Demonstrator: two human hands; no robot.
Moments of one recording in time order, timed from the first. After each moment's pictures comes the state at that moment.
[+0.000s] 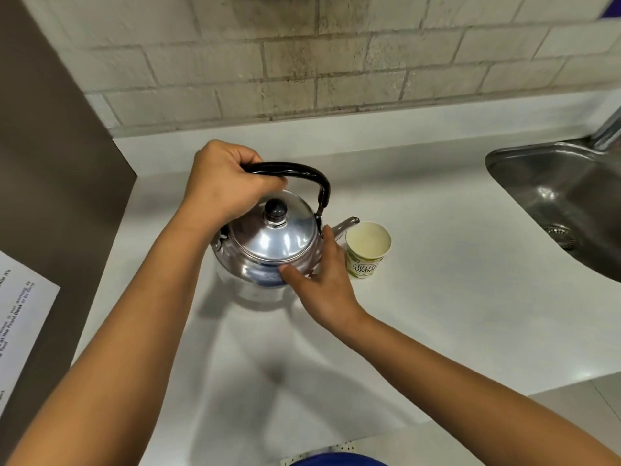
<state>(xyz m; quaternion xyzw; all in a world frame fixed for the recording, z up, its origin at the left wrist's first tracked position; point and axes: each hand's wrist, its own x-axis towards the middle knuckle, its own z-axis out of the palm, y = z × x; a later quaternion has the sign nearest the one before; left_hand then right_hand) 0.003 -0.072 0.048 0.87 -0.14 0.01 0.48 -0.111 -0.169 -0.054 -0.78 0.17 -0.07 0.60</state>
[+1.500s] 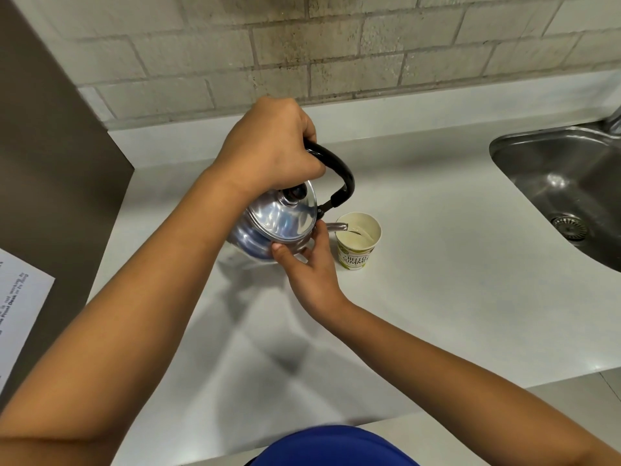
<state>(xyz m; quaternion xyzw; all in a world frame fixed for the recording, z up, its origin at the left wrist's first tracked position) -0.020 -0.138 0.085 0.93 -0.29 0.03 0.21 -0.102 -0.174 -0.064 -0.65 0.15 -0.12 0.74</state>
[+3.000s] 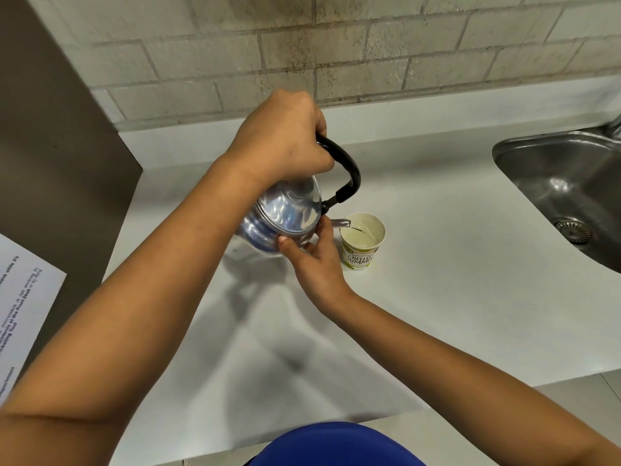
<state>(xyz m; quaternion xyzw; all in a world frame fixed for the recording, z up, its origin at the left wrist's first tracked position) -0.020 -0.141 0.092 0.93 -0.31 0.04 0.18 -0.095 -0.175 -0.065 -0.65 0.15 -0.11 0.74</state>
